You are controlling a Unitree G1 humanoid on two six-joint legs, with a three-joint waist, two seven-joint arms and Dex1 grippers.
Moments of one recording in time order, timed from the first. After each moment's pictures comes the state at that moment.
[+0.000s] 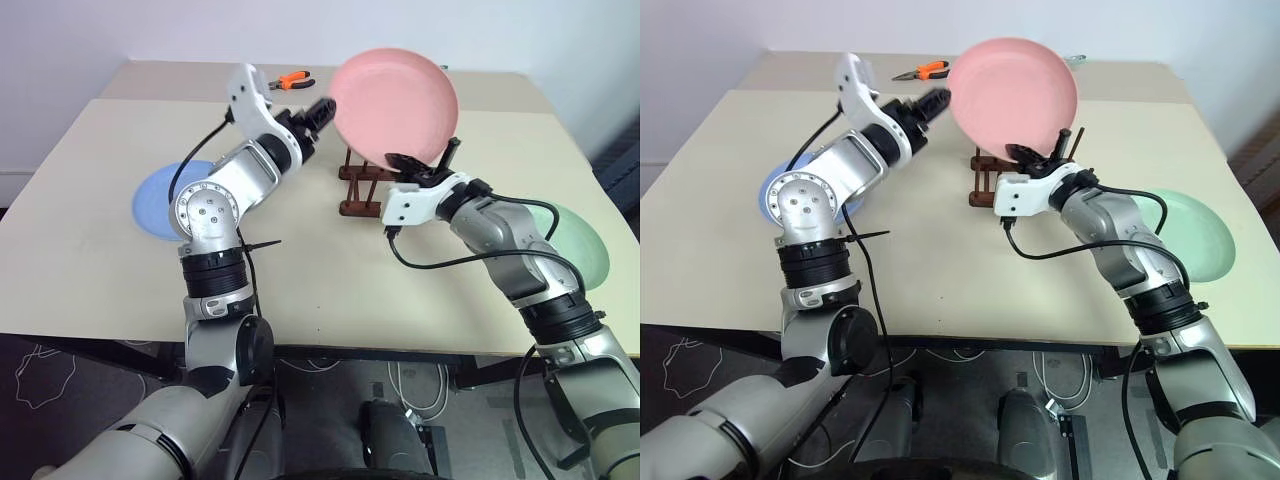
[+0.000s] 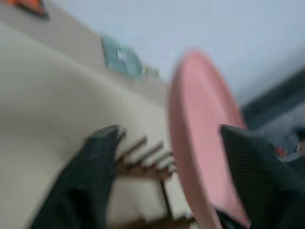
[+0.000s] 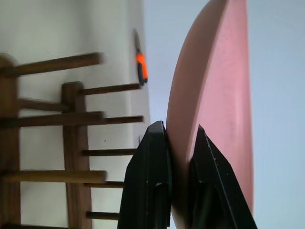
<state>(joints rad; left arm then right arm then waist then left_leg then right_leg) -1.04 -0.03 0.44 0.06 -0.77 0.86 0.17 -0.64 -0.64 0.19 0.09 -0.50 -0.14 0.35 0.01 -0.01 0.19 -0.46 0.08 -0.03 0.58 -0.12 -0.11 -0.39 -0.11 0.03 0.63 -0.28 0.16</state>
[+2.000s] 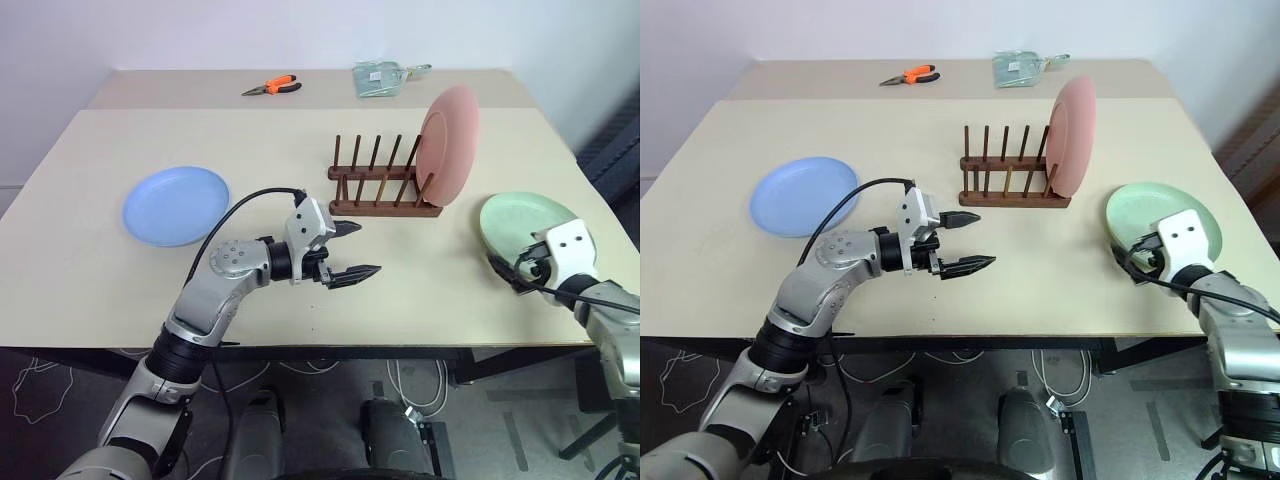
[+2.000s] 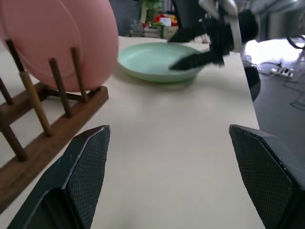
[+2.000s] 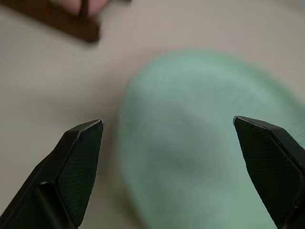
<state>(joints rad) -0.52 0.34 -0.28 -0.16 -0.34 0.43 -0.85 -0.09 -0.76 -0.26 -0.01 0.22 0.37 0.48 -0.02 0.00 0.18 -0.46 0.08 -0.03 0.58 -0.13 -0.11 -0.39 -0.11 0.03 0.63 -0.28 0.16</state>
